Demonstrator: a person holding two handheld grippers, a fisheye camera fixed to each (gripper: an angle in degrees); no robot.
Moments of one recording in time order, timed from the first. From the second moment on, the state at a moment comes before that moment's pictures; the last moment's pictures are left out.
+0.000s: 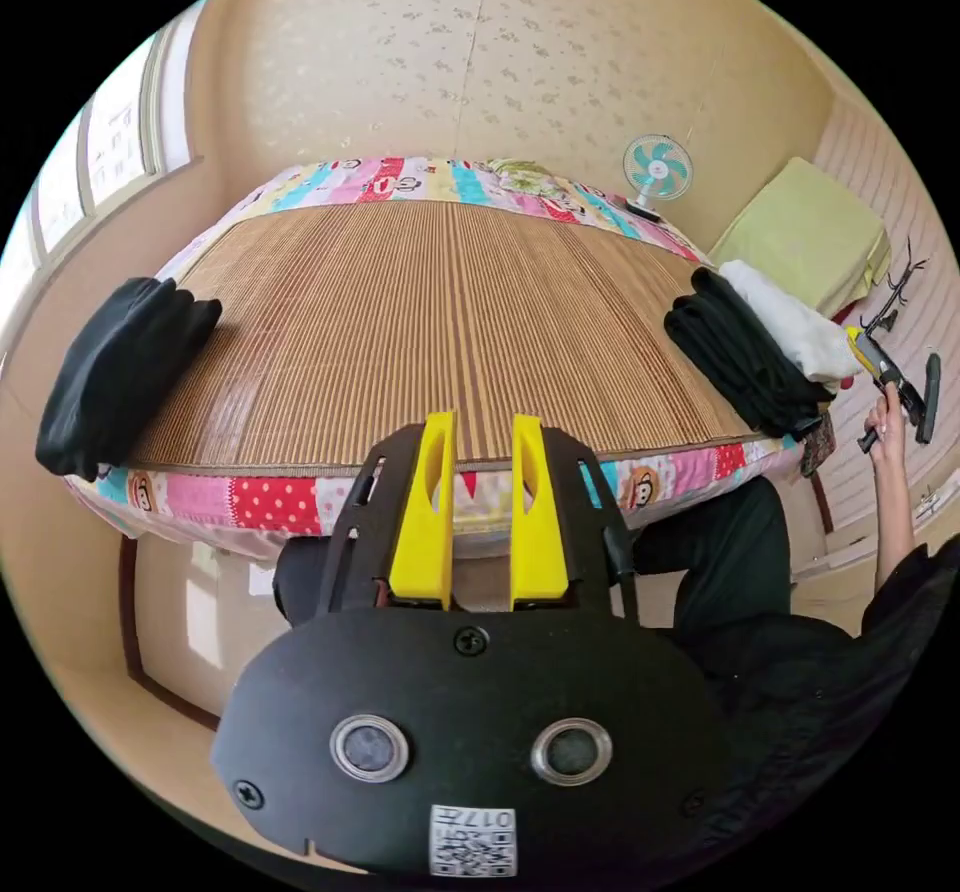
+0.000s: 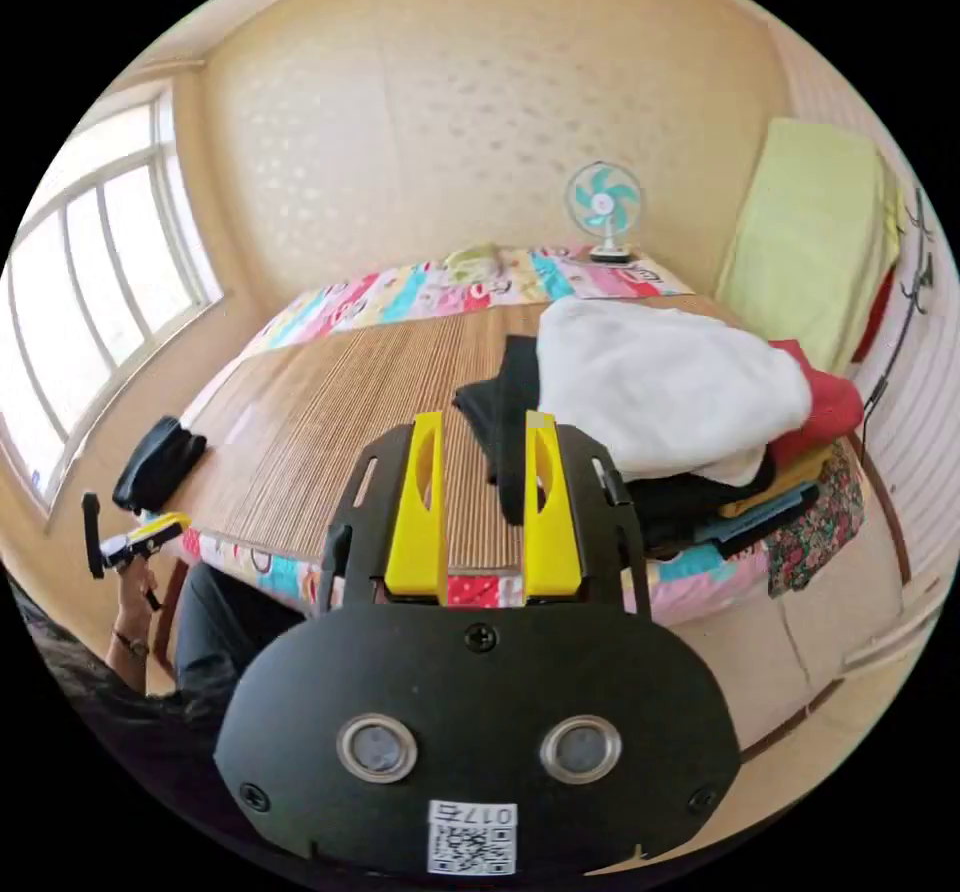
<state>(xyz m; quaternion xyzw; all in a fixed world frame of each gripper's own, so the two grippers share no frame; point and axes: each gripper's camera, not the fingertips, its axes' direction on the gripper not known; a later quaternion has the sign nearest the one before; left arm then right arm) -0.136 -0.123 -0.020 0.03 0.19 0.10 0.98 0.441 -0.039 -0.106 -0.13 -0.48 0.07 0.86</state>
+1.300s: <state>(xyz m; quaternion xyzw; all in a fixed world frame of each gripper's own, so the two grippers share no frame) -0.141 -0.179 0.075 -0.05 0.48 -0.01 0.88 0.132 0.097 -0.286 -0.15 -0.76 -0.18 0.61</state>
